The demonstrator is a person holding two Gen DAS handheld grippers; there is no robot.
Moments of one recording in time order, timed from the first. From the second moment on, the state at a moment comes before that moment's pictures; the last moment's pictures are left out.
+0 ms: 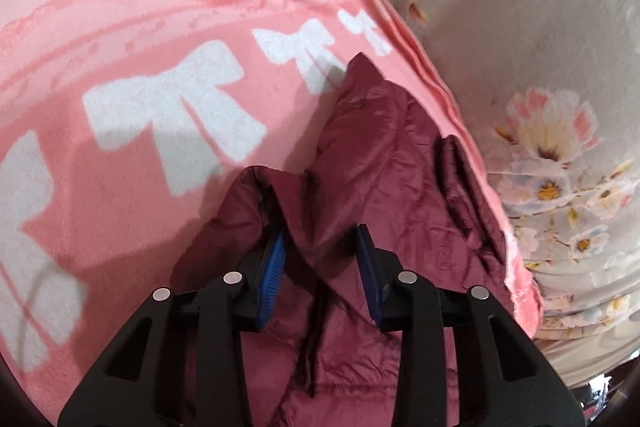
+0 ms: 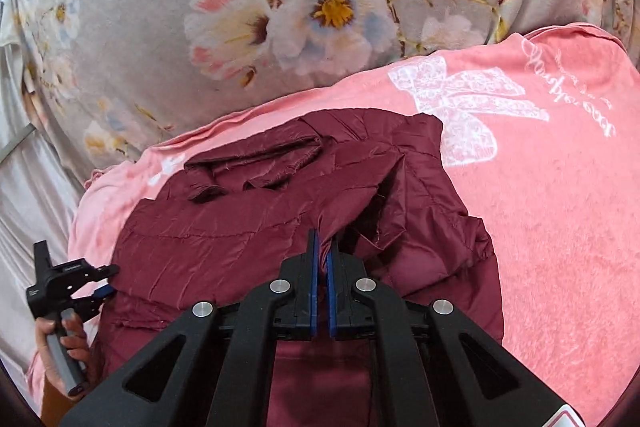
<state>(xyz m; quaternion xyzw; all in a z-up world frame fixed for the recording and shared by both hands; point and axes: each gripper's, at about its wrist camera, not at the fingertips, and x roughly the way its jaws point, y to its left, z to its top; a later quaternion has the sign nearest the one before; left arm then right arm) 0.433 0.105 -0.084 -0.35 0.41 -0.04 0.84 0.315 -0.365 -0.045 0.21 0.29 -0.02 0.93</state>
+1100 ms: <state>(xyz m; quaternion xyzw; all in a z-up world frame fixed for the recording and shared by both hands) 0.430 0.069 0.009 -0.16 0.31 0.04 0.94 0.324 -0.286 -0.031 0.13 0.31 -0.02 0.94</state>
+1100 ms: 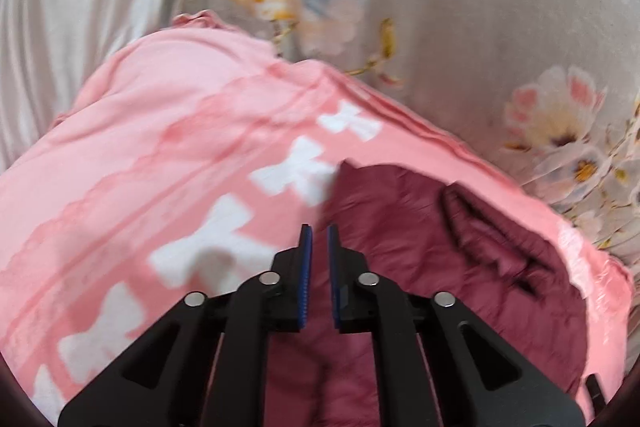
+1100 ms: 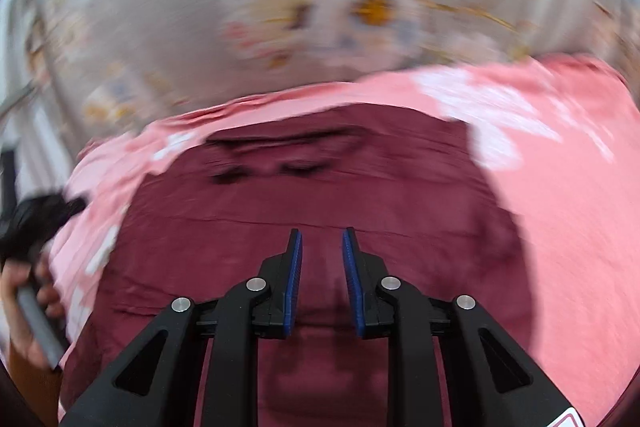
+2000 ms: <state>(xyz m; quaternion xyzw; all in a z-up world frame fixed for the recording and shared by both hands) 0.453 0.024 -0.048 -0.13 0.39 0.00 0.91 0.342 -0.276 -0.062 0.16 0.35 0.02 0.92</state>
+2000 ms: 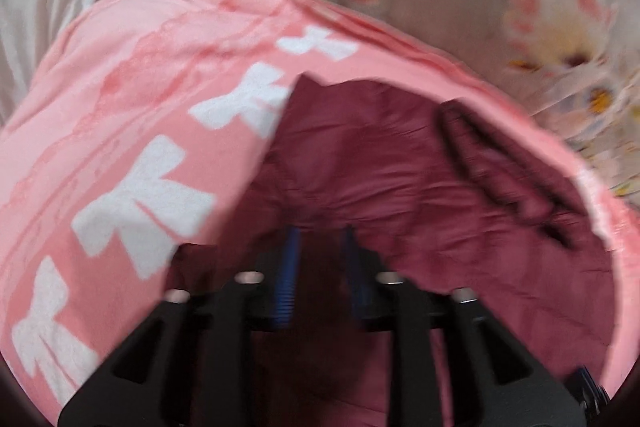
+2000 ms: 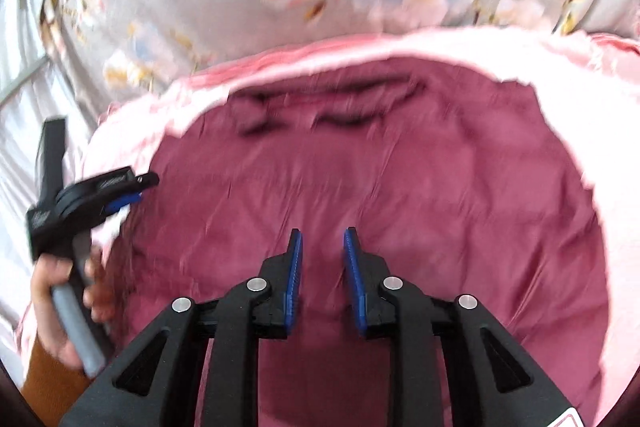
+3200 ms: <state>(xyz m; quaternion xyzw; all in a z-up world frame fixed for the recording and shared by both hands) 0.514 -0.067 -0.081 -0.12 0.42 -0.04 0.90 0.462 -0.320 -0.115 0.21 0.39 -0.01 0.90</state>
